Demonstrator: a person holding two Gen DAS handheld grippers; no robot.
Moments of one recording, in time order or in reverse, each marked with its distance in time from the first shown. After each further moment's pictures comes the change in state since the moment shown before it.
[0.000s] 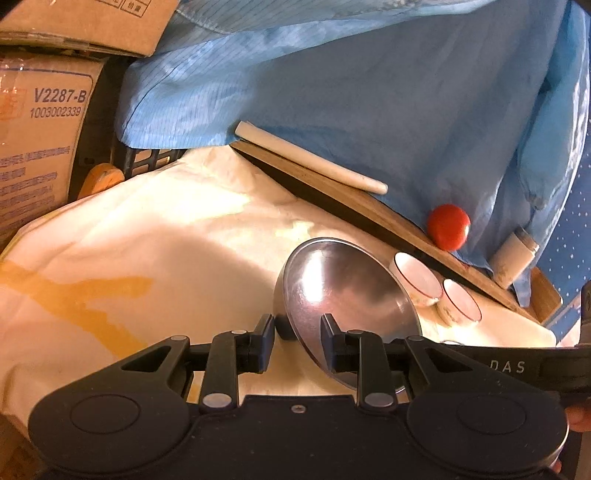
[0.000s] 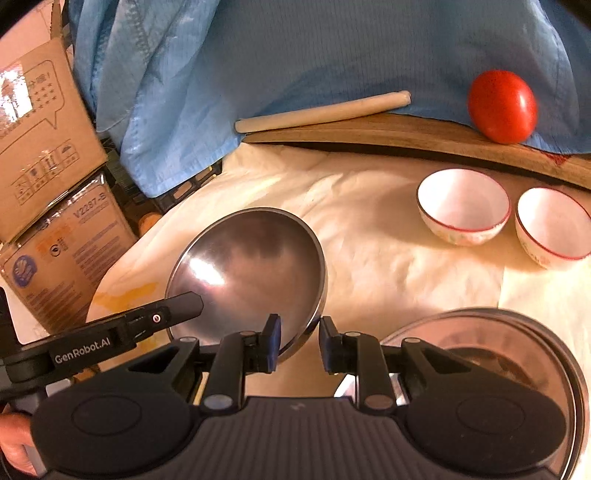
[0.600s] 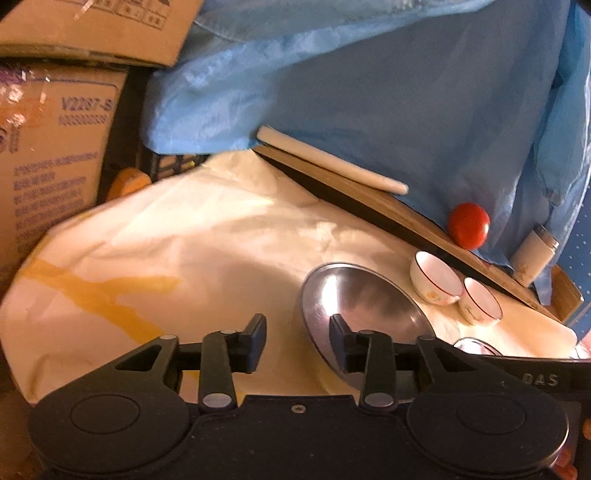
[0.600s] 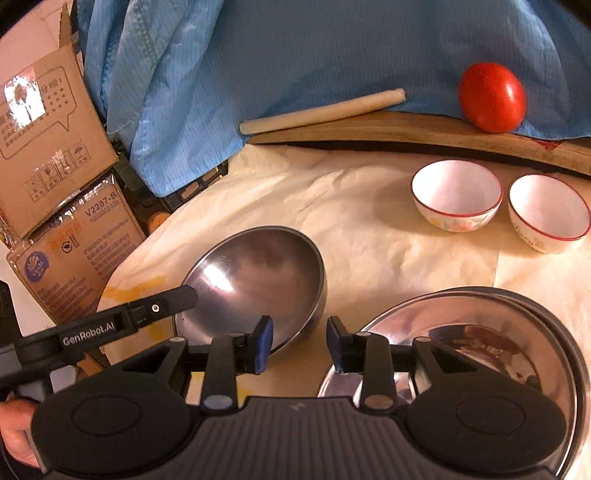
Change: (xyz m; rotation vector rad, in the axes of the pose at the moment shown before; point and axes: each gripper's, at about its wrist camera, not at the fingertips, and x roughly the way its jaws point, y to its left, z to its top) left arm -0.008 0.000 -0.002 0.006 -0.024 0.096; right arm -0.012 -0.008 -0.014 0.013 -0.031 0.037
